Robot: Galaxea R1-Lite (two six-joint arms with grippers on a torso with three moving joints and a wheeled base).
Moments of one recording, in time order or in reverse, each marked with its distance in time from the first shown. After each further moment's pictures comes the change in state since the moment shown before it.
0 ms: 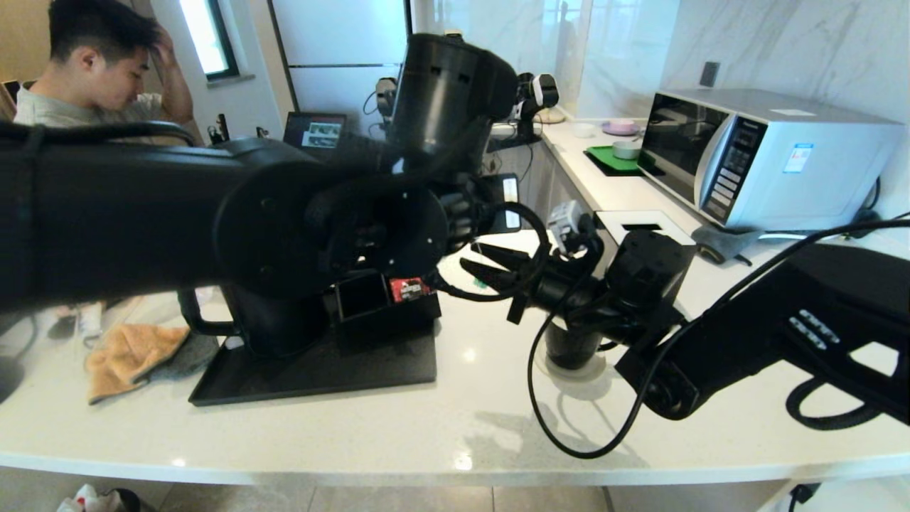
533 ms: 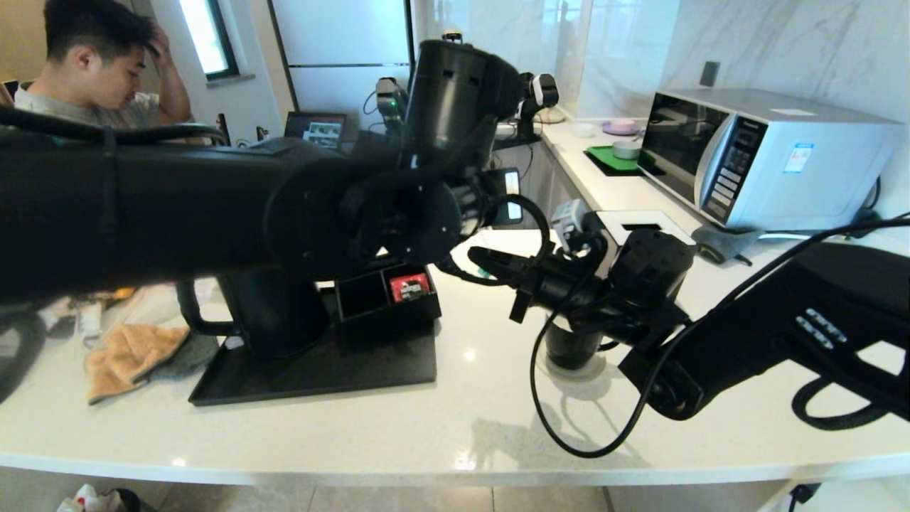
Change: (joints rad) left arm 0.026 0.057 -0.075 0.000 -0.001 0.004; right arm -0.008 -0.009 0.009 0.000 -0.008 -0.001
